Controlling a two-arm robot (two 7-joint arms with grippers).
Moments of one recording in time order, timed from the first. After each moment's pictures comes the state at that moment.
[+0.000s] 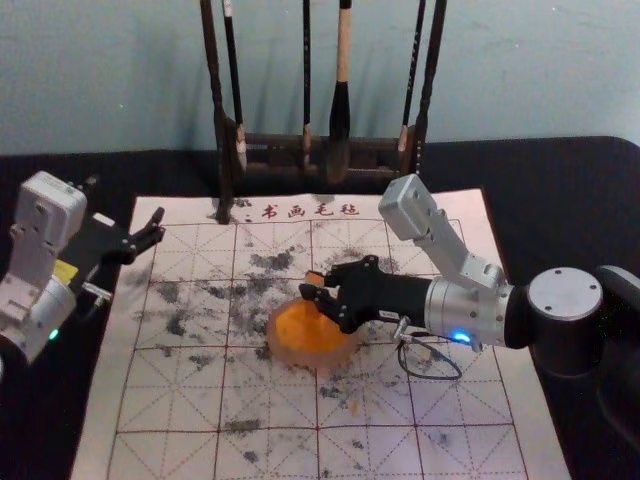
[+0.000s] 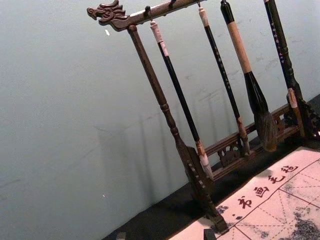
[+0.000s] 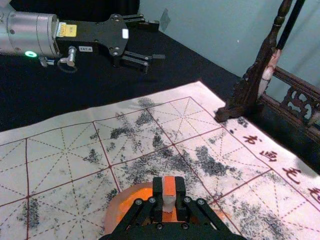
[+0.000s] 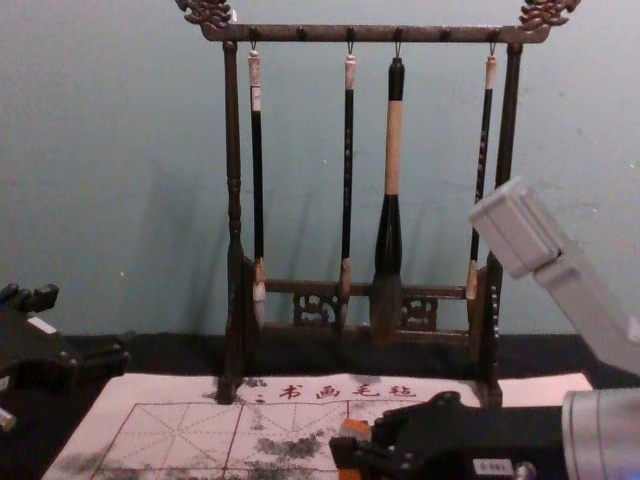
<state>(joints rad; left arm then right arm) -0.20 0.60 0.45 -1.41 -0.25 -0.12 0.03 0.42 0.40 -0.64 -1.30 0.32 0.12 0.62</state>
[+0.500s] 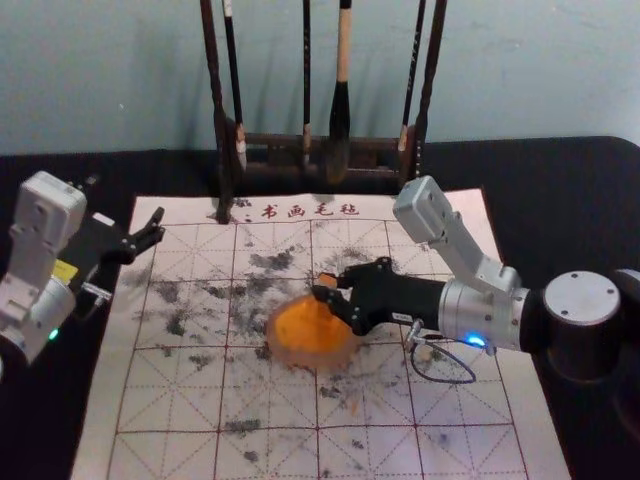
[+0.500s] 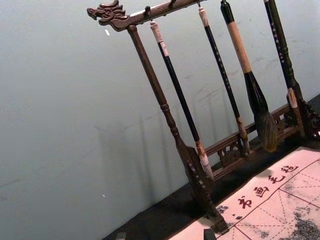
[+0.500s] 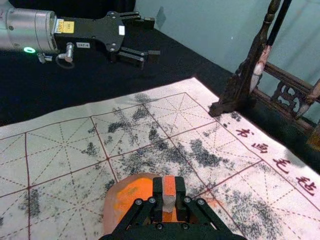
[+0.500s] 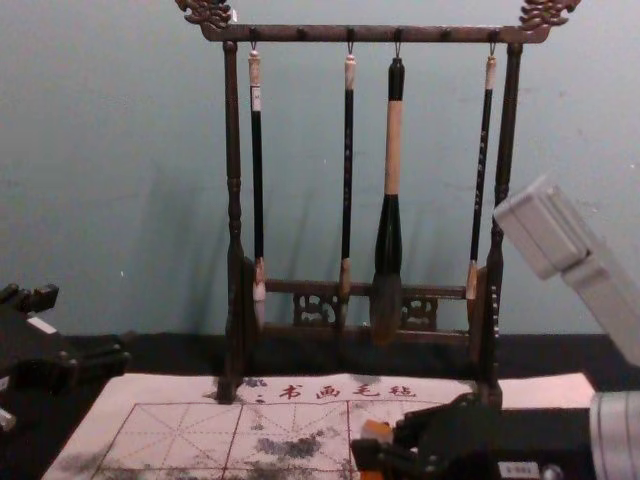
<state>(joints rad) -0.20 0.60 0.45 -1.41 -0.25 -0.12 0.03 0.39 0.43 -0.62 -1.34 0.32 0.13 0.62</state>
